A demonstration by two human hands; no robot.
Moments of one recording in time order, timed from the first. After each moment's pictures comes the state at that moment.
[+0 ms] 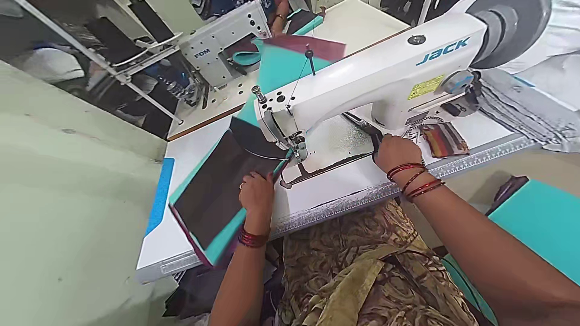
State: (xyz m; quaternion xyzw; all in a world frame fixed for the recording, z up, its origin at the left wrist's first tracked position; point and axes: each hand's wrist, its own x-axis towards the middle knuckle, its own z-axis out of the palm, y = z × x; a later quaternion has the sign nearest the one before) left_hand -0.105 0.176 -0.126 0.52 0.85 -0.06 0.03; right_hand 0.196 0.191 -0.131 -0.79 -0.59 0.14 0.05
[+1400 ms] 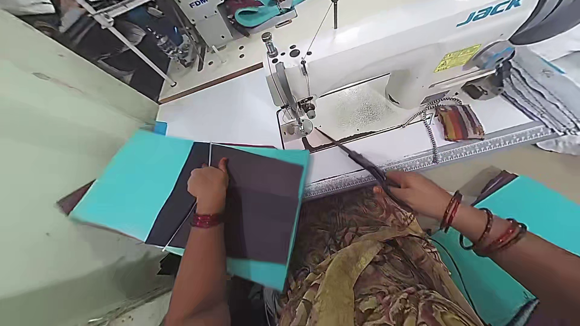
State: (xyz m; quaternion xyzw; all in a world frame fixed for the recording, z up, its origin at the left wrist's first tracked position) left_hand -0.219 0.145 -0.127 0.41 0.91 -0.07 0.01; right_hand 0.215 0.099 -0.132 -0.61 -0.61 0.51 0.03
